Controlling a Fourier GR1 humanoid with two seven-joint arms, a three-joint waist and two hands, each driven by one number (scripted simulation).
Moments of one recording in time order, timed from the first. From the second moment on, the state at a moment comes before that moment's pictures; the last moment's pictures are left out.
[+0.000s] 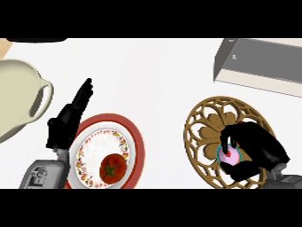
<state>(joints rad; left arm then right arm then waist) -0.17 0.07 -0.02 -1.47 -0.16 -0.03 0.04 -0.06 -0.25 0.15 -1.70 0.92 0.51 0.05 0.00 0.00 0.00</state>
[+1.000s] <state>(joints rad) -0.19 0.07 -0.01 -1.43 -0.16 -0.03 0.02 -0.41 0.00 0.40 -1.66 0.93 -0.19 0.93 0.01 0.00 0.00</state>
